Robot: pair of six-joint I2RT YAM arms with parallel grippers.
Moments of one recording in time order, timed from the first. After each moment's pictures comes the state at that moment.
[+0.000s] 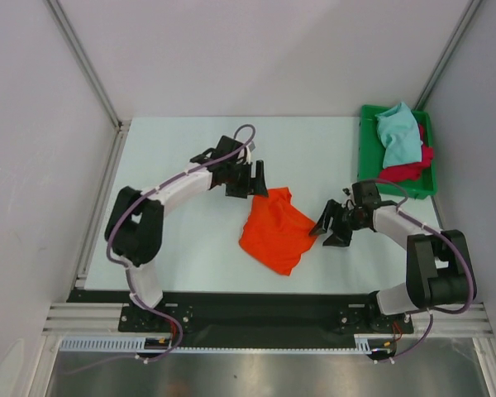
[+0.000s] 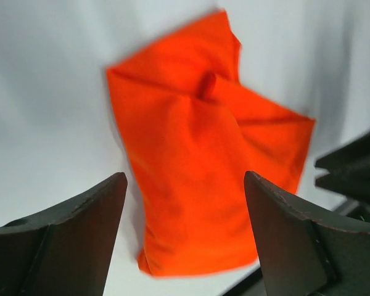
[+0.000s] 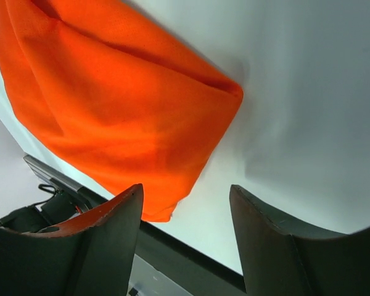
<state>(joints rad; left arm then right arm) -0.53 1.82 1.36 -0.47 0.31 -0.45 0.13 1.43 0.70 -0.44 -0.55 0.56</state>
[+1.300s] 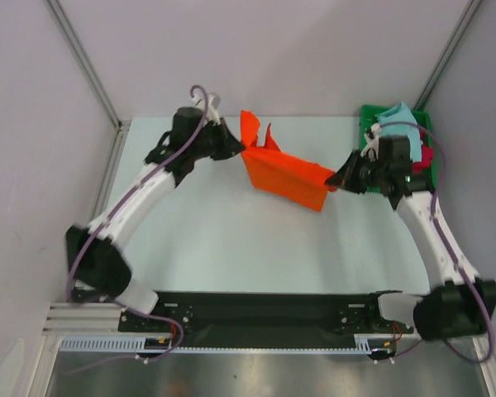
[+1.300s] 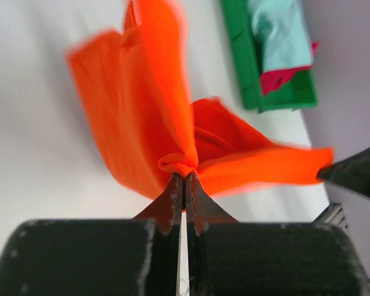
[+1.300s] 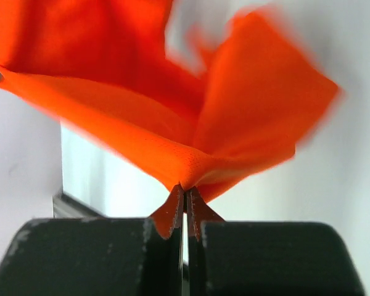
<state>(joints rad) -0.43 1.66 1.50 -0.33 0.29 -0.52 0.08 1.33 1.21 -0.62 -0.49 0.50</state>
